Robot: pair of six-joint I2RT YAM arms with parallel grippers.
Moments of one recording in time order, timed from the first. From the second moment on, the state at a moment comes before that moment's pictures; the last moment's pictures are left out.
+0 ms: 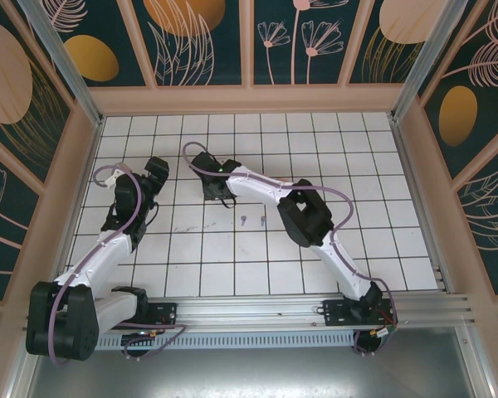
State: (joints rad) left arm -0.13 1.11 0.52 0.23 -0.08 -1.05; right arm 0.91 2.40 2.02 -0.77 0.22 0.68
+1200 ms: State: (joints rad) left arm -0.19 1.27 0.63 0.28 0.13 -1.02; right arm 0.90 2.17 1.65 -0.61 0.19 0.55
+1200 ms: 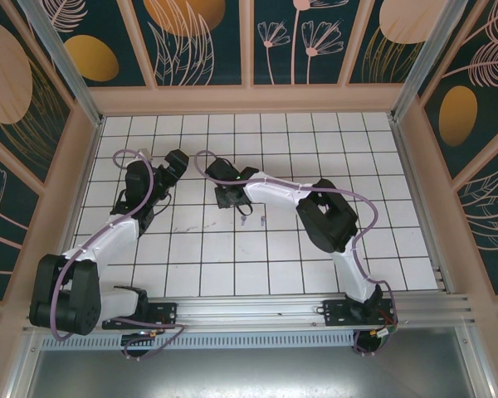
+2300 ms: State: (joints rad) left arm -0.19 1.28 0.63 0.28 0.13 -1.02; right arm 0.90 2.25 1.74 -0.70 0.19 0.61
